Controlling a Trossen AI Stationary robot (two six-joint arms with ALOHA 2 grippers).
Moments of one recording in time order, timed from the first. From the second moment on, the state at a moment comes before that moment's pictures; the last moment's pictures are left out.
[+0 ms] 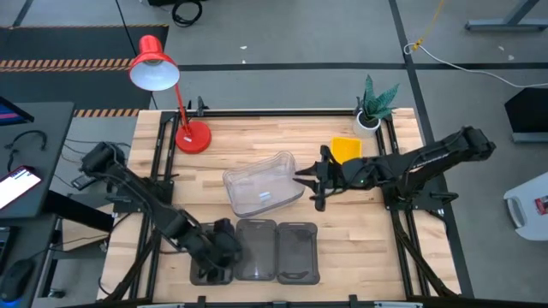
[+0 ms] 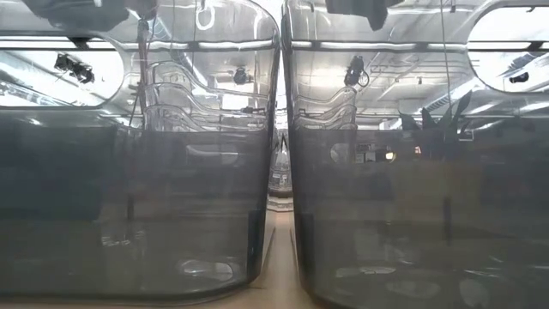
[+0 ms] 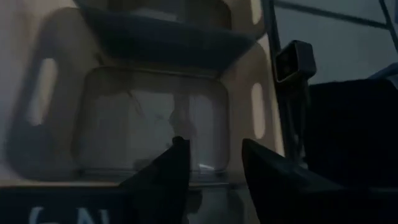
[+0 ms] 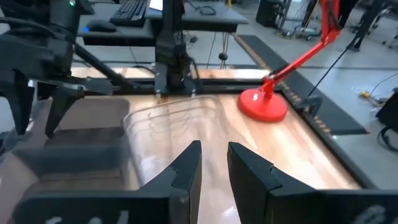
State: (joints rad) left arm -0.70 1.49 1.02 -0.37 -0.27 -0.67; right arm 0.24 1.21 0.89 0.03 0.41 0.03
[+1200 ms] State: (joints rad) left arm -0.70 2.08 1.61 -0.72 -0.22 -0.75; right arm 0.45 1.21 0.83 -0.04 0.63 0.15
